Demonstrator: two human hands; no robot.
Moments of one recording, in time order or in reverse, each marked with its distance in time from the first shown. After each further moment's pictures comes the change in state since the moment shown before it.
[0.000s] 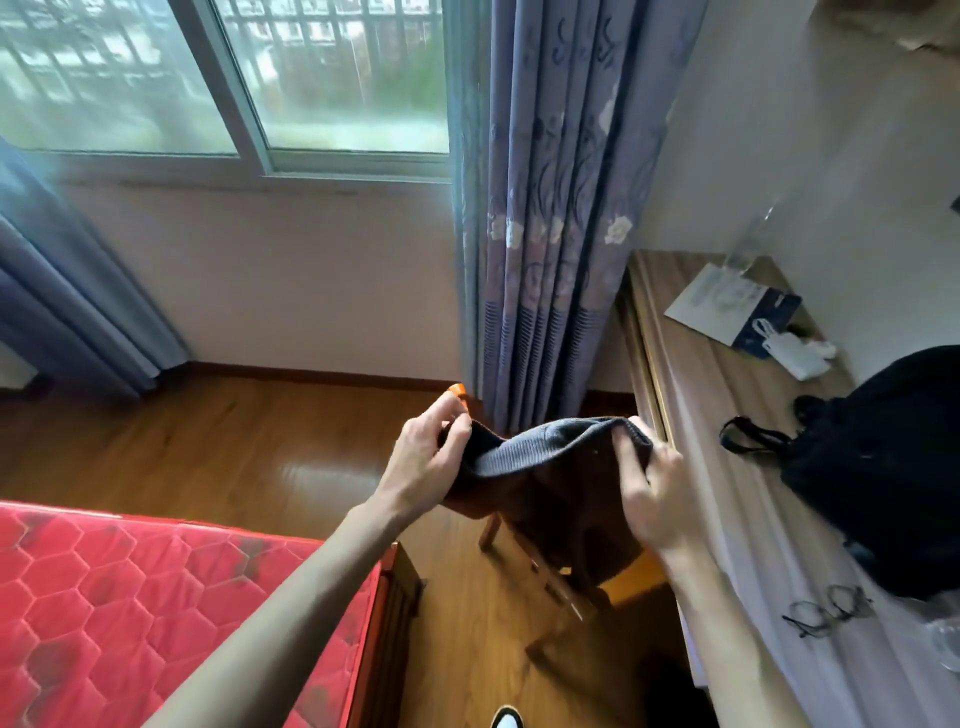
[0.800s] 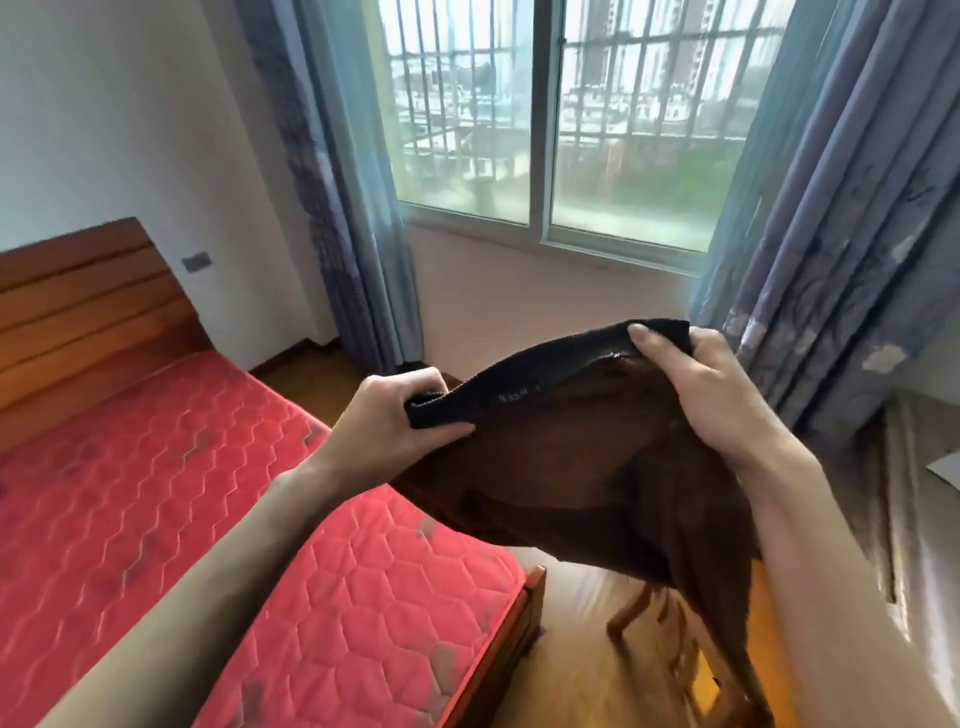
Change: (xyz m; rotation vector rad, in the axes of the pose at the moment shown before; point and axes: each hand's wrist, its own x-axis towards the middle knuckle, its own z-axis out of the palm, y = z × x) left_hand -0.196 0.130 -0.267 0.382 0.330 -0.038; right_hand 0.016 -0.258 0.079 0.522 -0.609 -0.197
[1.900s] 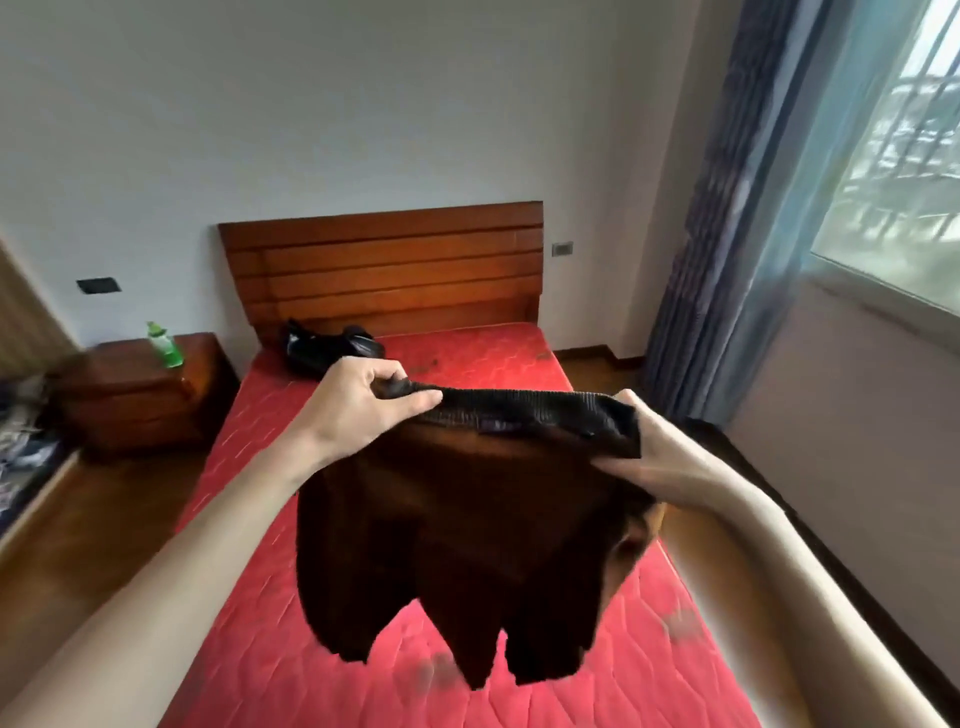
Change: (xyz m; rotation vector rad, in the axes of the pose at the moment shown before) left_hand -0.242 -0.153 -0.321 0.216 0.578 -0.634; right_hand 0.101 0.028 0.447 -0.454 -0.986 -0.327
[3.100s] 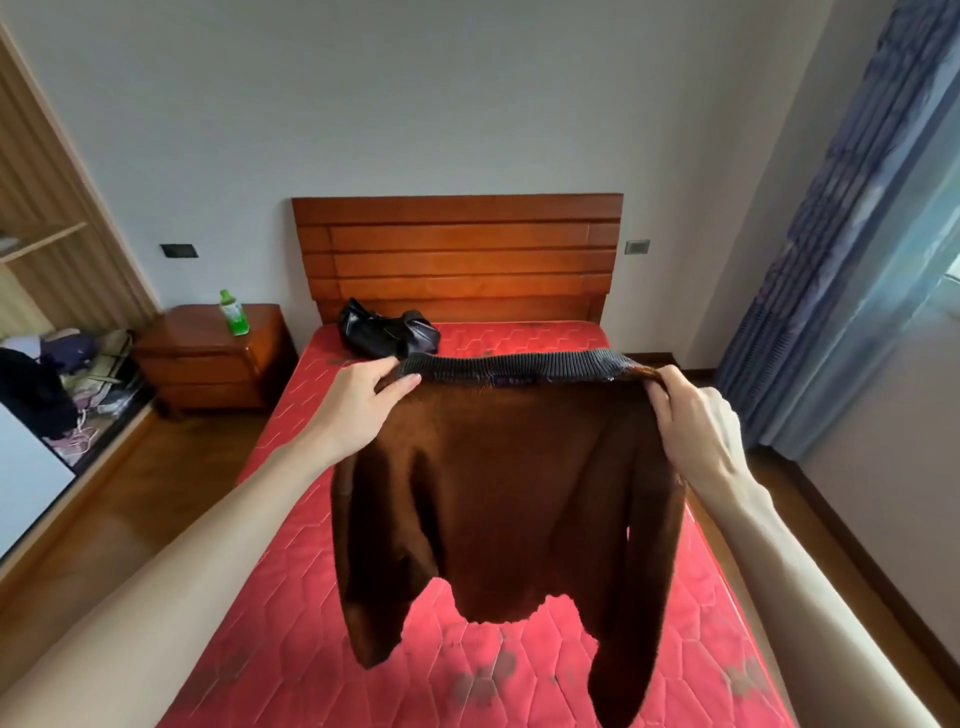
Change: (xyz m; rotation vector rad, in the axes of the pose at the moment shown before) left_hand 0.025 -0.120 -0.065 0.160 0.145 -0.154; right_hand 0.137 -0.010 0.063 -0.405 0.450 0.051
